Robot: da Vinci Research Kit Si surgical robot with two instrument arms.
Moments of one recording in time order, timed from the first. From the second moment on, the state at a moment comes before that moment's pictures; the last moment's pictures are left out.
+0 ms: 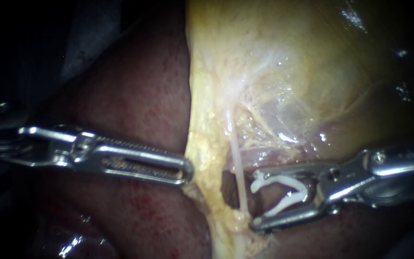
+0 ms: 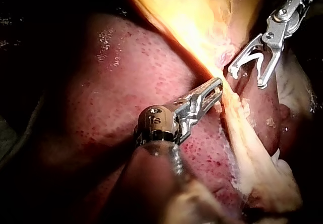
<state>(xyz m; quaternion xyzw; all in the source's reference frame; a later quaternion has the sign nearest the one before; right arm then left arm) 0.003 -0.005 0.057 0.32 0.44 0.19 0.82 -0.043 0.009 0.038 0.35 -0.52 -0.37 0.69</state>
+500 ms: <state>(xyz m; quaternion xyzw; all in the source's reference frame) 0.006 -0.007 0.061 0.33 0.43 0.18 0.82 -0.043 0.009 0.038 0.35 -0.52 -0.37 0.69</state>
